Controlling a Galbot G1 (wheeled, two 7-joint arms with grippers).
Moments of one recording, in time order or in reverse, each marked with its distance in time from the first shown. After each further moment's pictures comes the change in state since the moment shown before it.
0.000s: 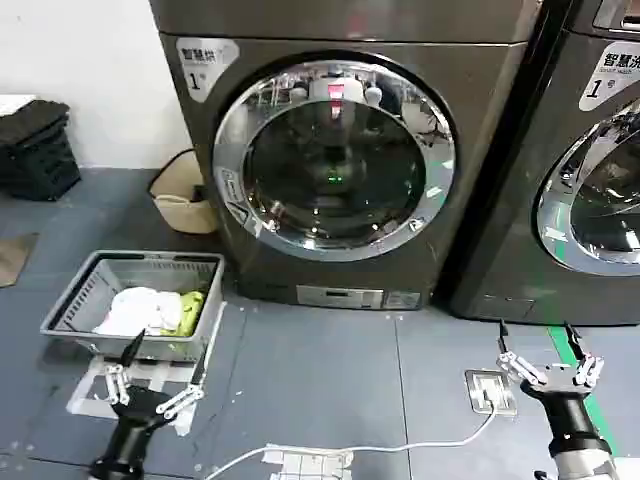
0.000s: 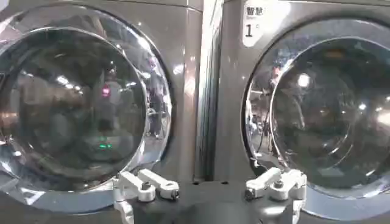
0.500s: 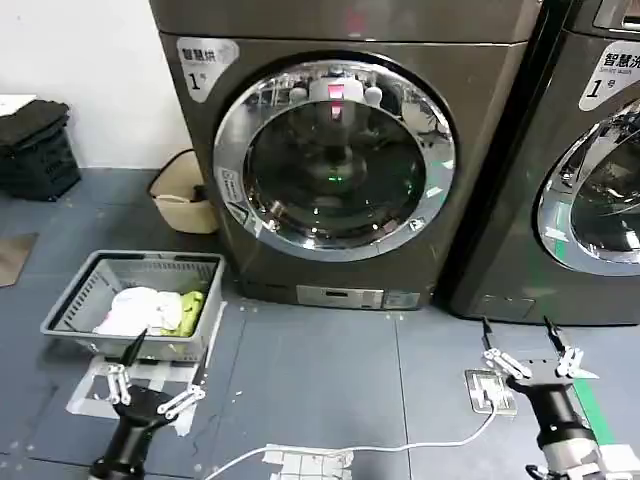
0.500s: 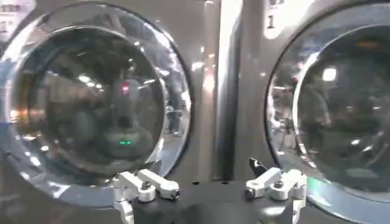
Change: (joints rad) left arm 0.001 -0.001 0.006 -0.007 0.016 0.003 0.002; right arm 0.120 -0.237 -0.125 -0.059 0.074 -0.038 -0.065
